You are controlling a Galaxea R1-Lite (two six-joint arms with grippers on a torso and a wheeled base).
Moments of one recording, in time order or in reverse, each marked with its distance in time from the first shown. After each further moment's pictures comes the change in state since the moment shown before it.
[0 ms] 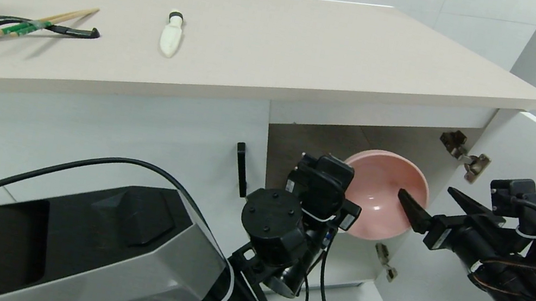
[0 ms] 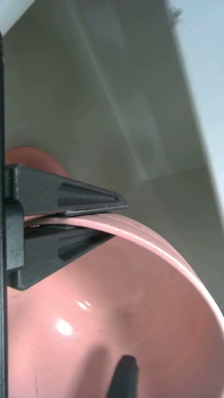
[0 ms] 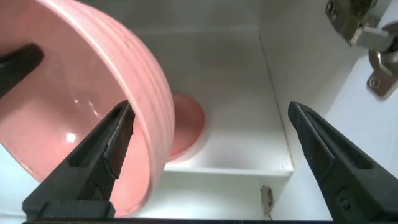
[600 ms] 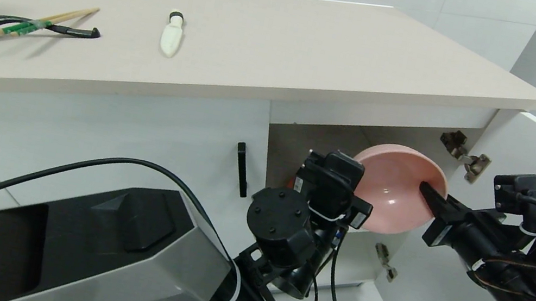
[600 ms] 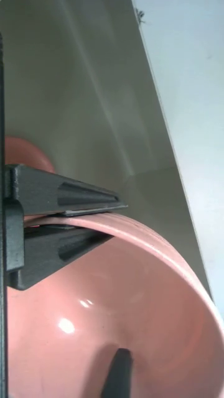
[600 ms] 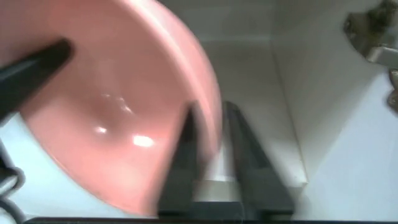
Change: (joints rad) left arm -0.018 0.002 -0.038 -0.001 -0.001 -0.003; right arm 0.012 -0.025 -0.008 0.000 -0.001 0.004
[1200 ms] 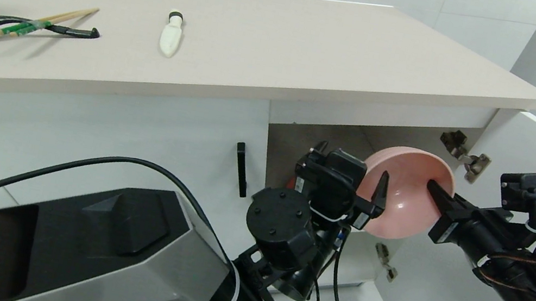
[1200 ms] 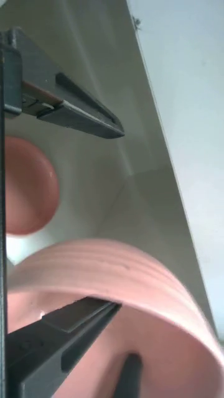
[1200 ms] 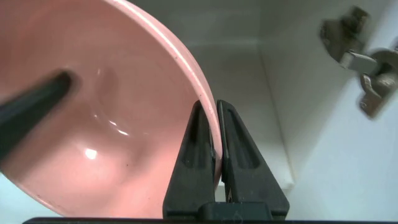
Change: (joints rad) left arm -0.020 -0.018 0.010 0.001 0.001 -0.015; right arm -0.020 -0.002 -0.006 0.000 0.001 0.000
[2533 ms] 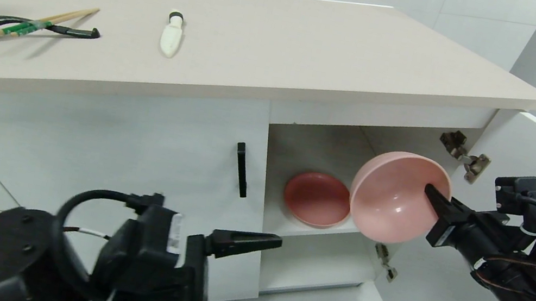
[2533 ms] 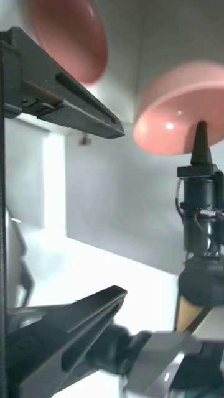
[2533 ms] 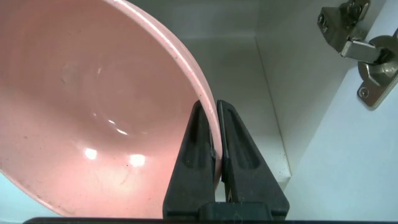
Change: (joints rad) left arm 0.136 -0.610 0.917 0.000 -0.909 -0.274; right arm -0.004 0.019 0.008 0.000 0.000 0.000
